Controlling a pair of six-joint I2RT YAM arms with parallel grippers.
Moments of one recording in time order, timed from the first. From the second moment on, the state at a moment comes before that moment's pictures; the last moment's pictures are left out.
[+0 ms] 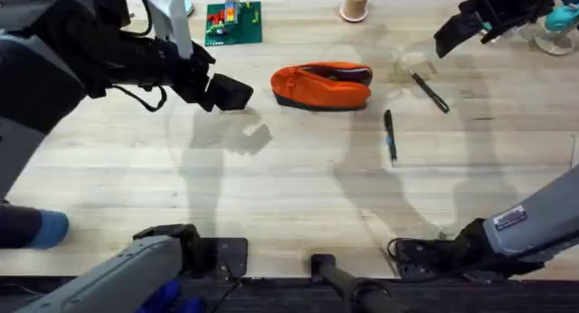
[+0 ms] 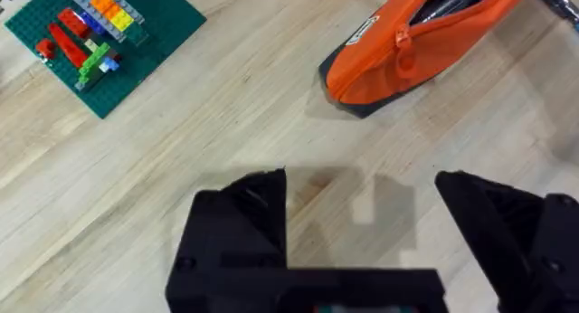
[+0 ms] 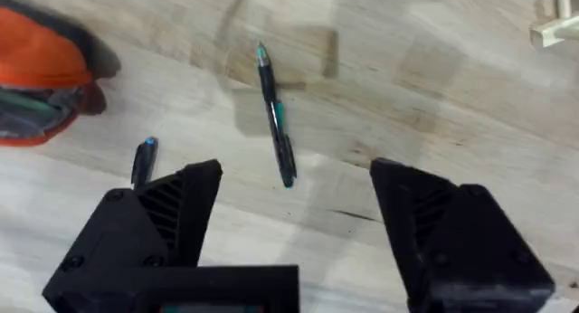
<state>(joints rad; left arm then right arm) 0.10 1.22 0.98 -0.75 0.56 0.65 -0.16 1.92 1.84 -1.29 -0.05 -0.46</state>
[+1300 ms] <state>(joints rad) 0.10 1.22 0.98 -0.75 0.56 0.65 -0.16 1.94 1.39 -0.89 -0.03 -0.44</state>
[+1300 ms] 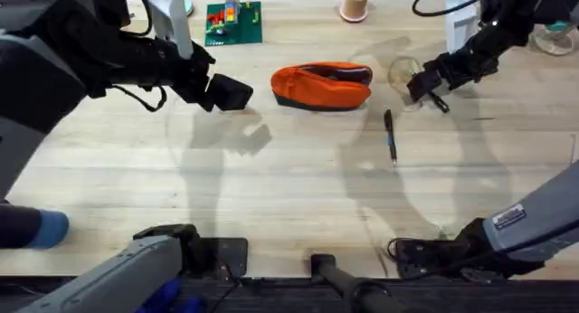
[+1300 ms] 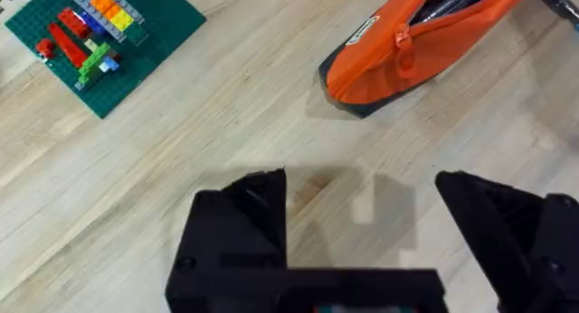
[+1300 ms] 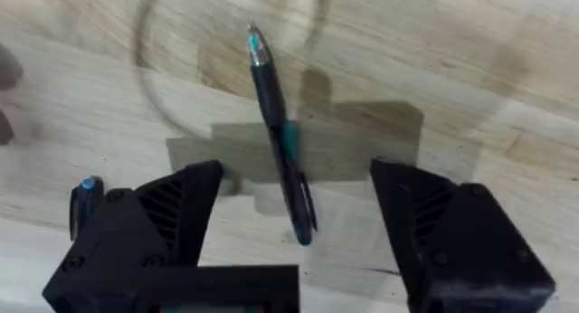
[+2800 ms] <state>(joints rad) 0.10 1.22 0.98 -0.75 0.56 0.65 -0.11 1.94 1.50 -0.93 -0.03 -0.43</state>
